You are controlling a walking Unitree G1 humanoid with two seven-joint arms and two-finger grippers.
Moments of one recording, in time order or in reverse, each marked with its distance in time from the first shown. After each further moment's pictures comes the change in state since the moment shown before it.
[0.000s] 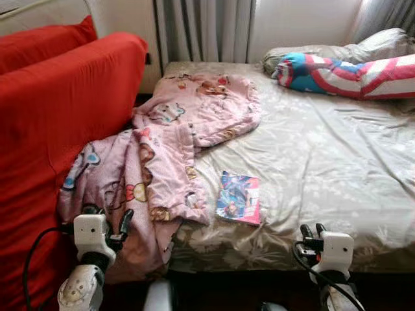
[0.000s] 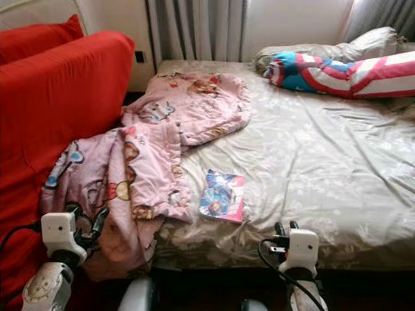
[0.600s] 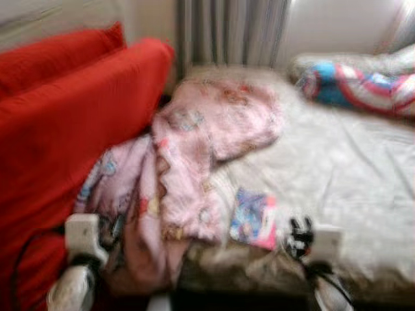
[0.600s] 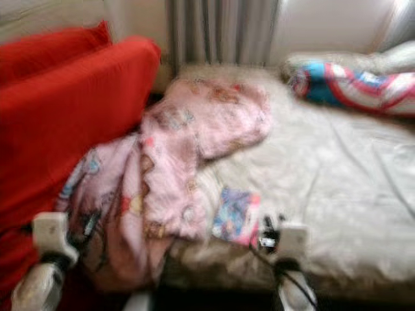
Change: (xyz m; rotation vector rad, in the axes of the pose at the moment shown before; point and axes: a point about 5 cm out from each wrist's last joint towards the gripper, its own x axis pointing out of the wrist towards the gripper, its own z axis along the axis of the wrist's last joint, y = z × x) left arm -0.002 0.012 0.003 0.036 0.024 0.010; right arm 0.011 0.023 0.012 0.054 -0.036 0.061
